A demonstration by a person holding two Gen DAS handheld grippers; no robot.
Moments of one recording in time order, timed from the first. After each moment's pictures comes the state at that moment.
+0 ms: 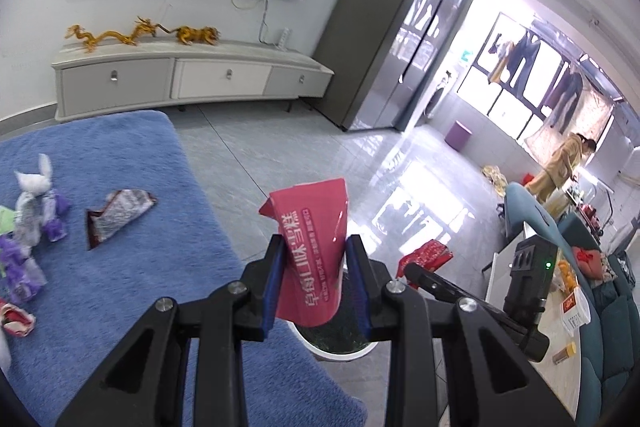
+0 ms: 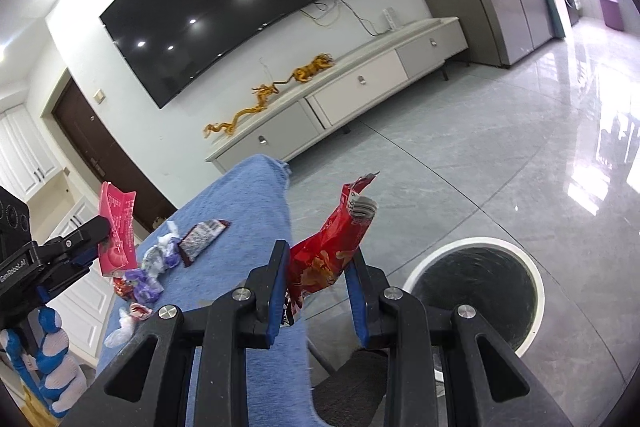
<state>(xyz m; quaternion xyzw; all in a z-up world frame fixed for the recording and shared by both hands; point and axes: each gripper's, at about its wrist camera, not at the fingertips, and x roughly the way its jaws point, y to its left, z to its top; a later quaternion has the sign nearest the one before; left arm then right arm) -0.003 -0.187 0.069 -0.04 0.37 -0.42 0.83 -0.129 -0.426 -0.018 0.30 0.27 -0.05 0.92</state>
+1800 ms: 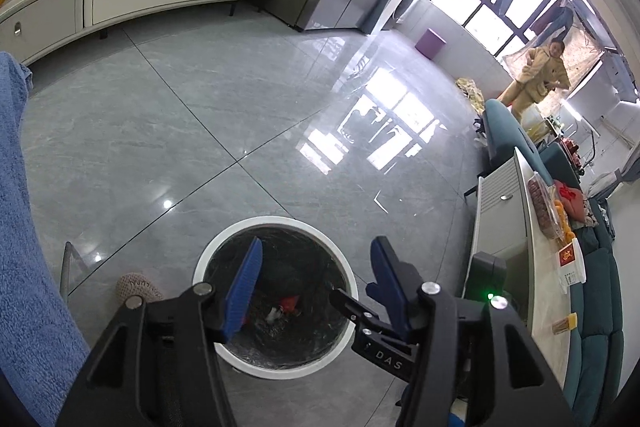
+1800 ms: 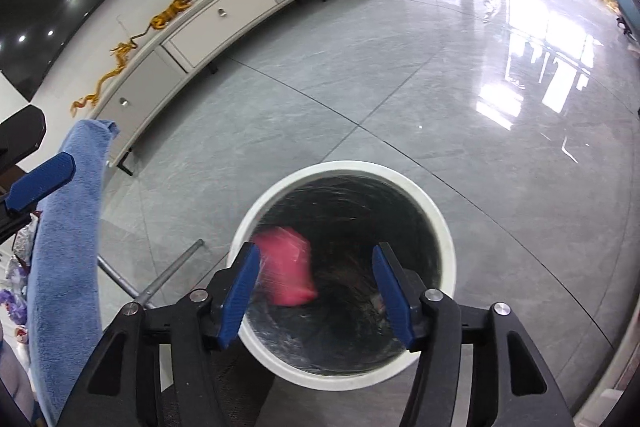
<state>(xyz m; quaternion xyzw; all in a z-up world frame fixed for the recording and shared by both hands) 0.041 -0.410 -0.051 0.04 0.49 -0.48 0.72 -0.114 -0.521 -0.154 0.32 0.42 -0.21 0.82</state>
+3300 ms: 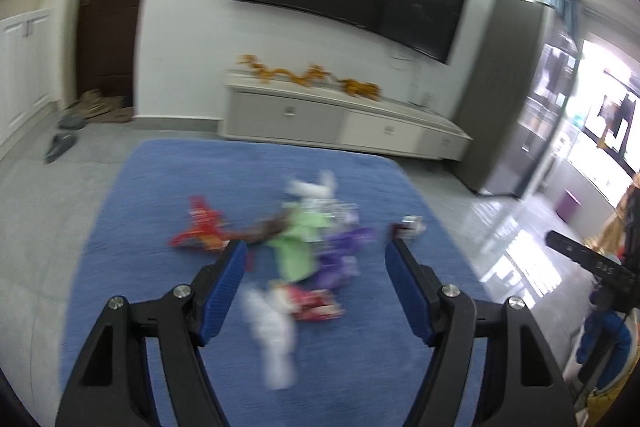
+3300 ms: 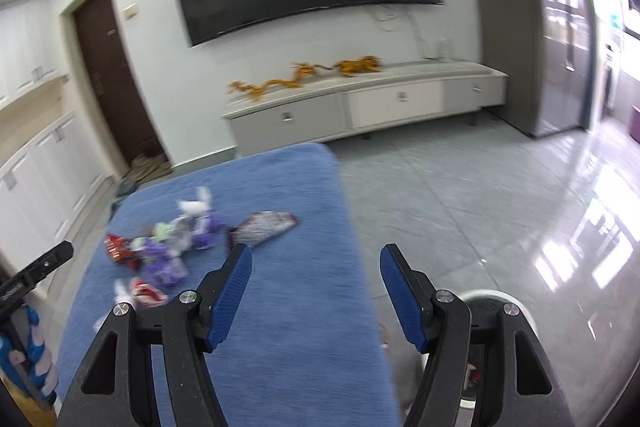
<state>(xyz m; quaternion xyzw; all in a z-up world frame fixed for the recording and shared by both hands) 0.035 0.135 0.062 -0.08 0.31 -0.17 0.93 -0.036 -0.243 0.064 0.11 0.31 -0.01 0.94</state>
